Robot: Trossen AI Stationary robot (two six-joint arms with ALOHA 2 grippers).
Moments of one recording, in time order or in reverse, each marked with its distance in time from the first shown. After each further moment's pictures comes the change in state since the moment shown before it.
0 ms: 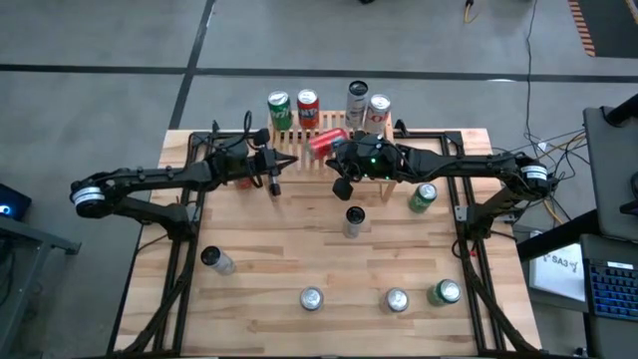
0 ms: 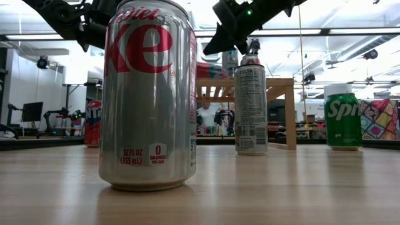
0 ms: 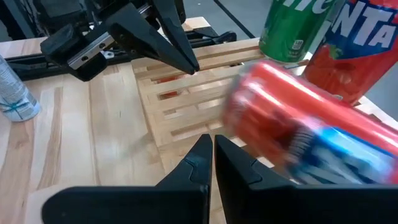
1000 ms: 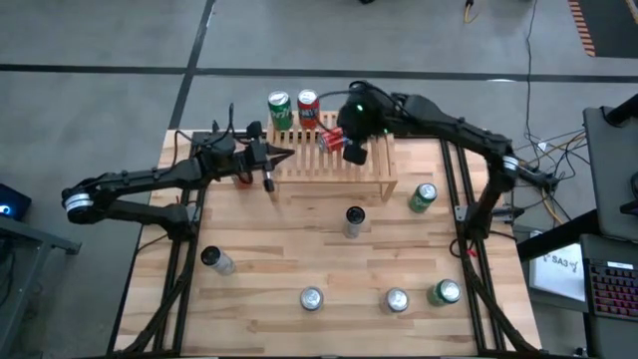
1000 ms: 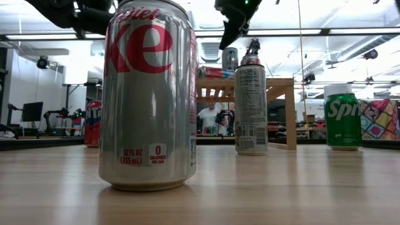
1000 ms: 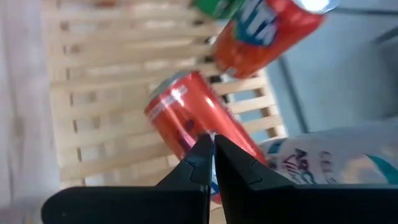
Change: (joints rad) left arm -0.003 -0.106 0.053 -0.042 0.036 -0.025; right arm -0.192 0.222 0.701 -0.863 -0.010 -0.328
